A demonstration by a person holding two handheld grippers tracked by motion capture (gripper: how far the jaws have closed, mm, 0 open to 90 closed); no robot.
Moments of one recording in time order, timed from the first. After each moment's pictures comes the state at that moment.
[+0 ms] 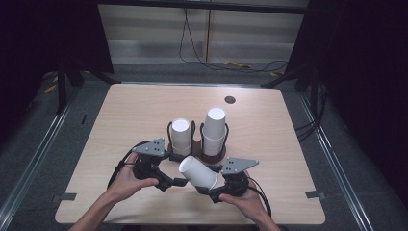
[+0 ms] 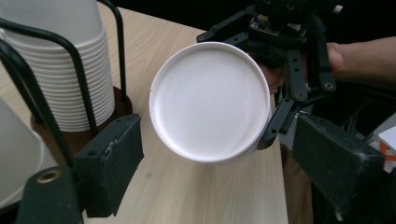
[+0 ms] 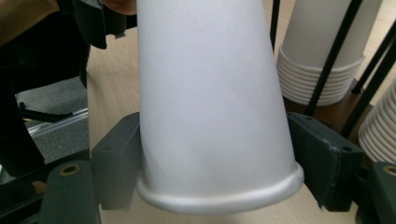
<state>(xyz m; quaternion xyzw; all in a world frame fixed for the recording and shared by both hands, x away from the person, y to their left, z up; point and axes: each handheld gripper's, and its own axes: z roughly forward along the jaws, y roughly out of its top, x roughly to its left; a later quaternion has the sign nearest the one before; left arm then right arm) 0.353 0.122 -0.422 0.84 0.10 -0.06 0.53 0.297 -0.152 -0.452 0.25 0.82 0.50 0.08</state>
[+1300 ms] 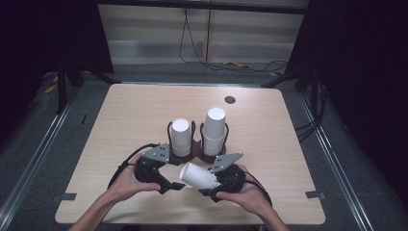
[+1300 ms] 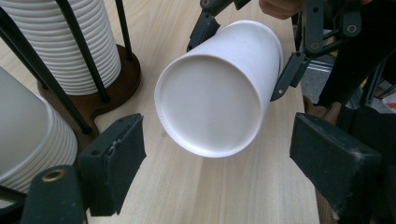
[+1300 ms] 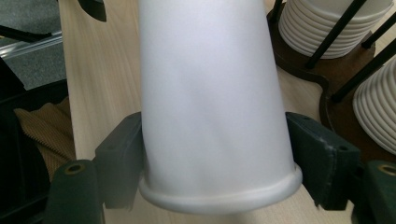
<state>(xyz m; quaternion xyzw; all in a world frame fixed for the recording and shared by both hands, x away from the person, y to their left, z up) 0.353 0.119 -0.430 0.89 0.06 -0.03 0.45 0.309 -0.139 -0.440 0.22 0.91 0.36 0.07</state>
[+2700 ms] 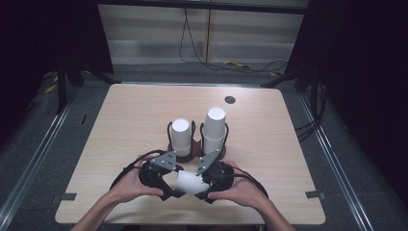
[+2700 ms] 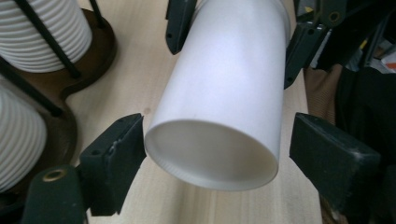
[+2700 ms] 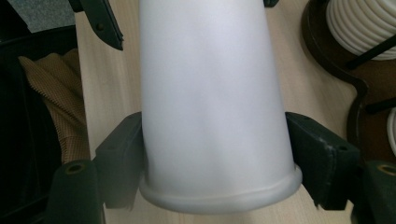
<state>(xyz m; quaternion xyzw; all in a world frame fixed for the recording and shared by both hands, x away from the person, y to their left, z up) 0.348 0.105 -0.441 0.92 0.03 -0.04 0.39 0.317 -0.106 -0.429 0.15 0.95 0.25 0.04</state>
